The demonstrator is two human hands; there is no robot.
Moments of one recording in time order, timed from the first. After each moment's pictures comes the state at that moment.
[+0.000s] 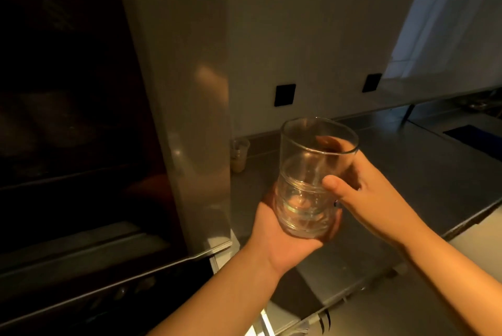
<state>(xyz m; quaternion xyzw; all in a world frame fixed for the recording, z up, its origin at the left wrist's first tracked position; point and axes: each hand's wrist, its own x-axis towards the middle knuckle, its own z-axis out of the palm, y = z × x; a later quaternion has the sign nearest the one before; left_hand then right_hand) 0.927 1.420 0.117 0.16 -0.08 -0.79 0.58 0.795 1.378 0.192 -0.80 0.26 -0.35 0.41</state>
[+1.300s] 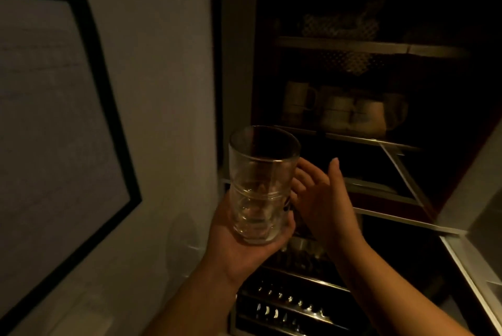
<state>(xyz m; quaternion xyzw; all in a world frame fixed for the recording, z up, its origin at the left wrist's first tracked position) 1.086 1.903 0.153 0.11 0.00 -0.50 0.86 1.050 1.753 0.171 -0.49 0.01 -0.18 0.85</state>
